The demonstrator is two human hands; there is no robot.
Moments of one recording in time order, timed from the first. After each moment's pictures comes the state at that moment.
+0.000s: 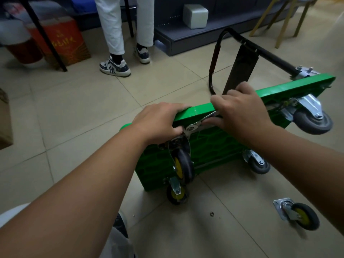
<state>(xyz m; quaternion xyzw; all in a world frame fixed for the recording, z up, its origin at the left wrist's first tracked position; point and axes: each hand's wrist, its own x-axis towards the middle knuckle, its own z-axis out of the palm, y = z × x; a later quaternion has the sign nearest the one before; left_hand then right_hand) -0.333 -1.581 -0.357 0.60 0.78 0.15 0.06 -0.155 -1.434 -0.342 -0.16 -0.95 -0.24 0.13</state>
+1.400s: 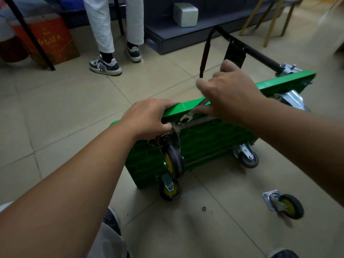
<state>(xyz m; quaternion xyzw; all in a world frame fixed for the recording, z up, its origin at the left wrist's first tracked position) -0.330 -1.583 -0.354 0.59 0.79 0.16 0.07 -0.164 -1.436 -0.298 -0.11 -0.95 -0.30 0.06</state>
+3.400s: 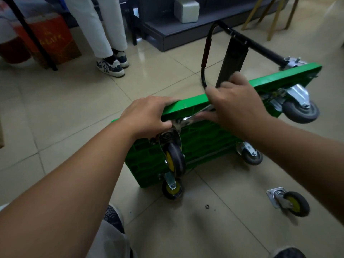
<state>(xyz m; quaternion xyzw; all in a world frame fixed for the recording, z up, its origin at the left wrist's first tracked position) -0.333 -1.583 -0.357 0.60 0.78 0.16 0.08 -0.141 -1.437 -0.336 -0.16 -0.95 -0.24 0.13</state>
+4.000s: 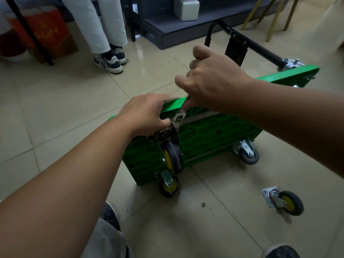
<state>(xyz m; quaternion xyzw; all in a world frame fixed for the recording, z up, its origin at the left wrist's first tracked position) -0.331 -1.583 -0.354 0.59 0.79 0.15 0.07 -0.191 -1.444 -0.281 0.04 -0.91 -0.42 0.03</state>
